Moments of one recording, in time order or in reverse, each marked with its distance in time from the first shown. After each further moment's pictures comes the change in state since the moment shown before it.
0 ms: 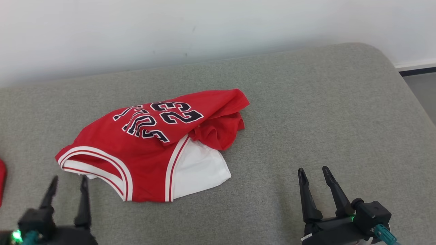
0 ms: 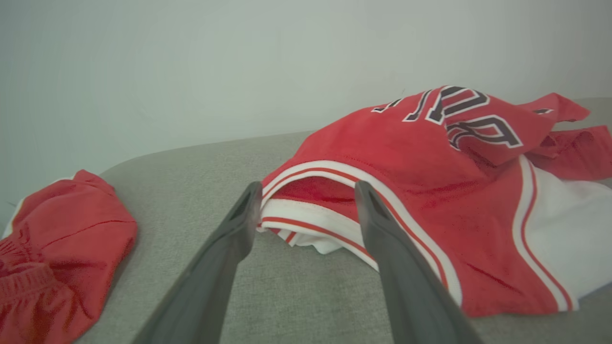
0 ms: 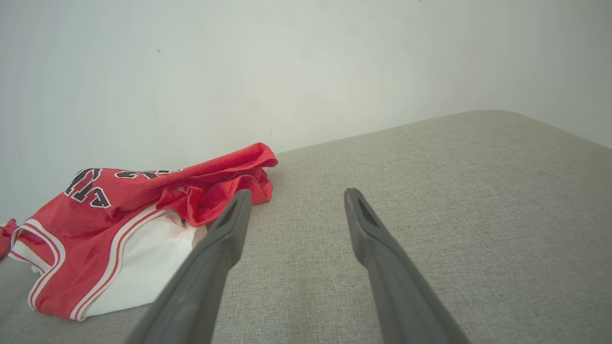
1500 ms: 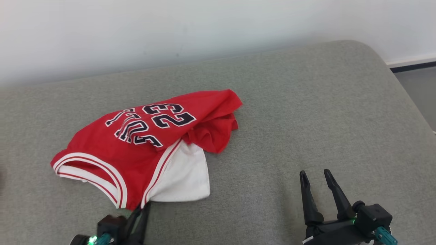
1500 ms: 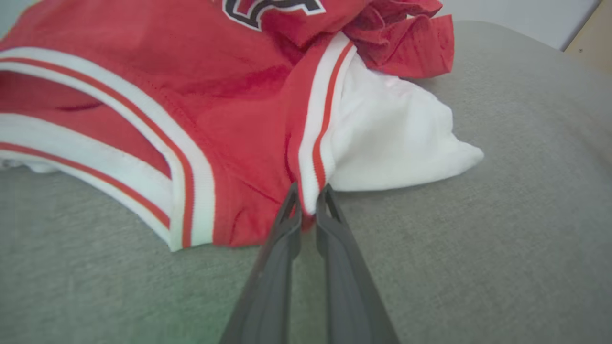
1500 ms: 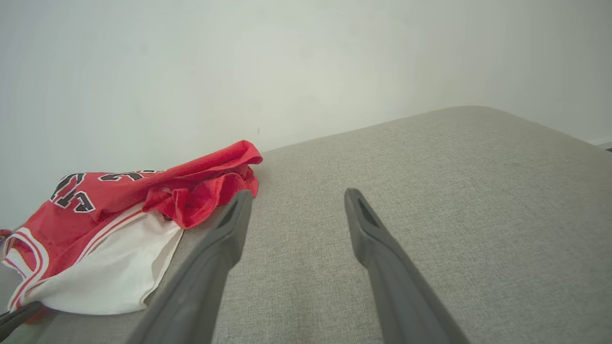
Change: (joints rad) left arm -0.042 -0.121 -0.314 0.215 -0.060 -0.018 0.000; right arm 0.007 0.000 -0.006 0.003 0.002 0.000 0.000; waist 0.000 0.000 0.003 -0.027
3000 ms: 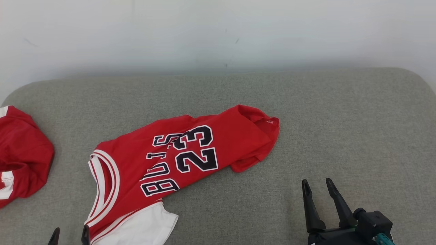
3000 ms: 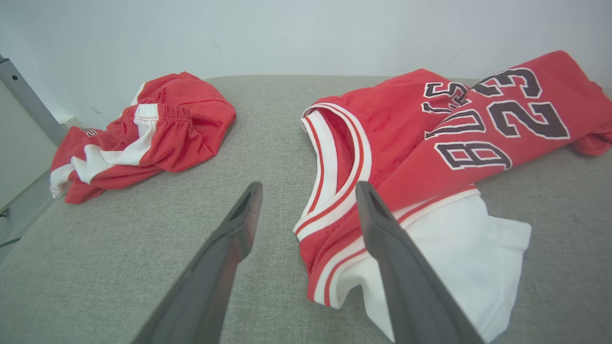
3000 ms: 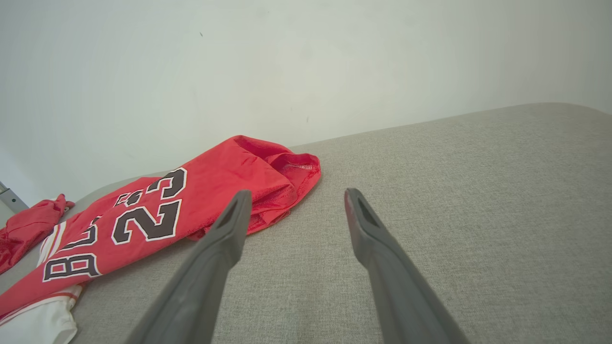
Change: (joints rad) left arm 0.383 0.191 0.195 -0.456 -0.142 0.168 0.033; right arm 0.033 0.000 -0.012 0.019 0.000 0.000 0.000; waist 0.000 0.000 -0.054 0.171
